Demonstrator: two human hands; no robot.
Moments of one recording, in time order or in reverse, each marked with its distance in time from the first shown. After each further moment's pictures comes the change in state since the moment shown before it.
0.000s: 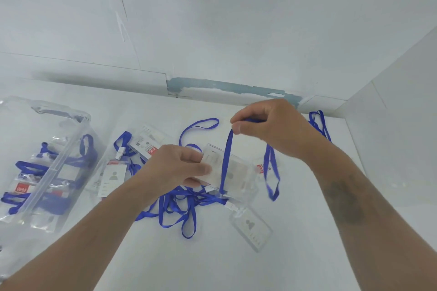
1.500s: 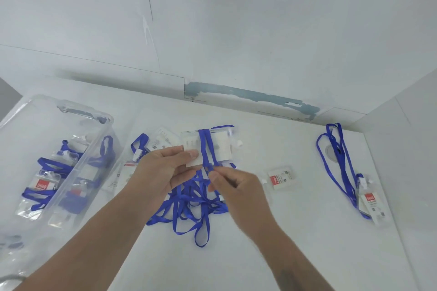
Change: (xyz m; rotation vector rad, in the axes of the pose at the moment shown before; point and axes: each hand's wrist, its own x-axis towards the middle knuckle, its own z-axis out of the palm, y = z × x) left_hand 0.001 -0.019 -0.040 -0.619 0.195 -0.041; right_hand -0.030 0.004 0.131 0.344 0.073 0.178
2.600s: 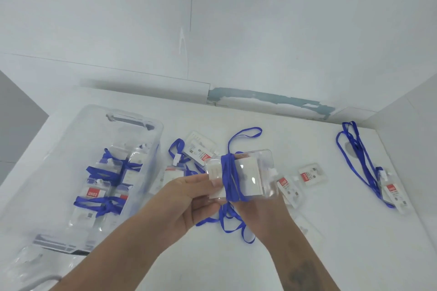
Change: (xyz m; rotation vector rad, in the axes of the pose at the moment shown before) left_hand -0.047 0.018 -0.095 -0.028 -0.288 -0.238; right_hand -0.006 -0.028 0.095 1.010 -0.043 0.253
